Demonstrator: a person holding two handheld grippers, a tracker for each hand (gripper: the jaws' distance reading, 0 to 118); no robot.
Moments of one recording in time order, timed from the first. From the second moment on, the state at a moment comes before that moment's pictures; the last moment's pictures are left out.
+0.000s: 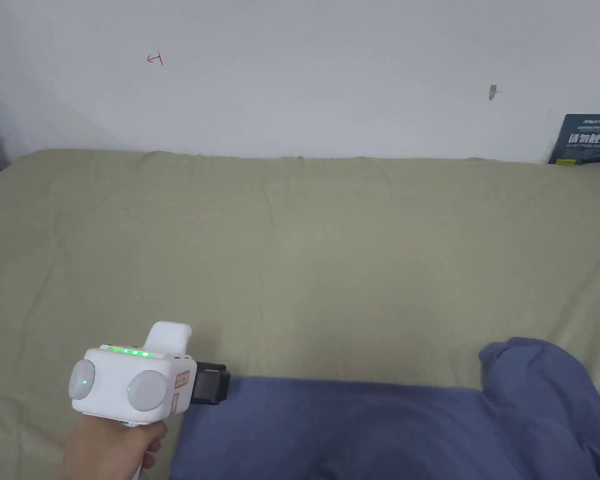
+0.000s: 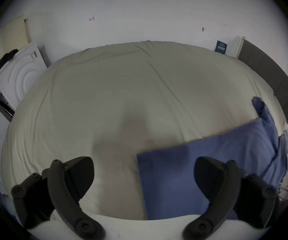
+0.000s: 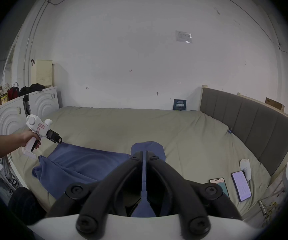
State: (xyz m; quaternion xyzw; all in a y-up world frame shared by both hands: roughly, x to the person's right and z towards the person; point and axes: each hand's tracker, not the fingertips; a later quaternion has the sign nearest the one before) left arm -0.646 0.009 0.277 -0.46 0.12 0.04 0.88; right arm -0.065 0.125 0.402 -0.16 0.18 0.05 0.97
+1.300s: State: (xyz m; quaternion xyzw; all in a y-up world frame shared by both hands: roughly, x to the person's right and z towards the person) left arm -0.593 0.057 0.316 -0.41 0.03 0.03 0.91; right arm -0.109 0.008 0.099 -0.46 0.17 0.15 0.86
